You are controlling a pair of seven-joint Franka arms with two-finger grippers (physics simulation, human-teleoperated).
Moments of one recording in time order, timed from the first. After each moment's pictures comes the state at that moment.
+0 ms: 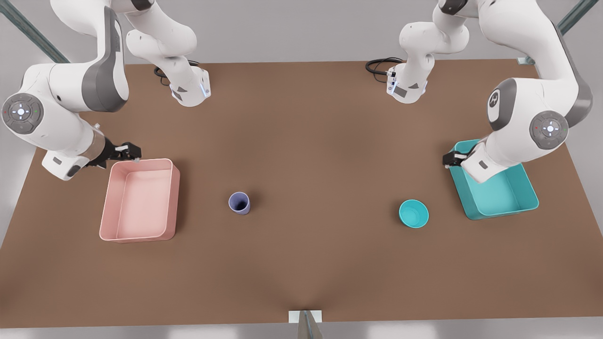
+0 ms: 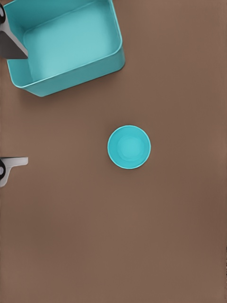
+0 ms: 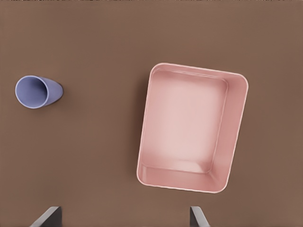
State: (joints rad) left arm -0.09 0.22 -0.02 -1.43 0.03 1.46 0.03; right arm 0.09 0.13 -0.04 -1.46 -0.04 1.45 -0.14
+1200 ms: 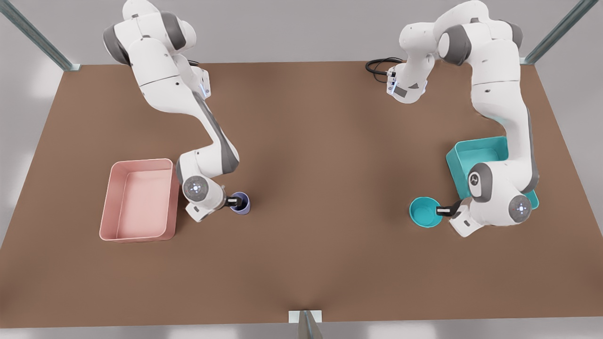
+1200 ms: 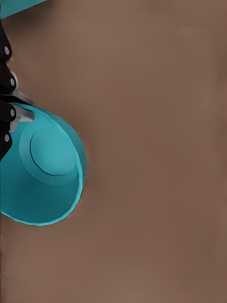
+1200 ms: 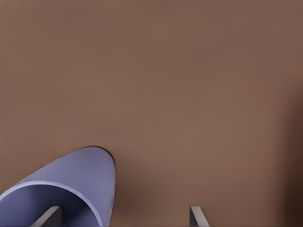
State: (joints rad) left arm -0.03 0.54 0.12 -1.52 -0.18 1.84 0.17; right arm 0.39 0.56 -0.03 -1.73 0.07 2.15 0.35
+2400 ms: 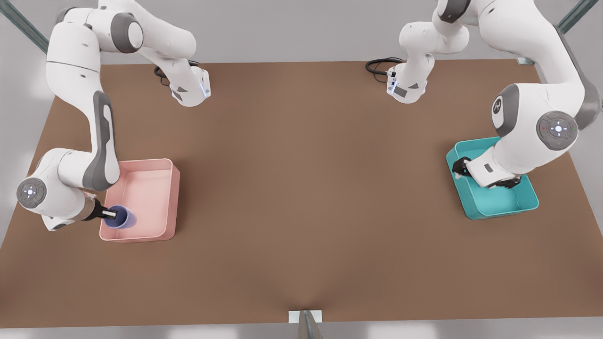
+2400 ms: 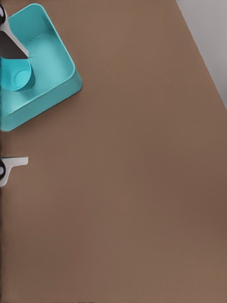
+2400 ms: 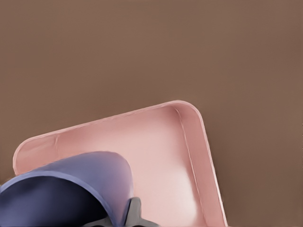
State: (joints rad) left arm -0.11 0.28 0.00 -1.33 0.09 1.52 0.27; right arm -0.15 0.48 -0.03 -1.58 -0.06 1.98 0.02
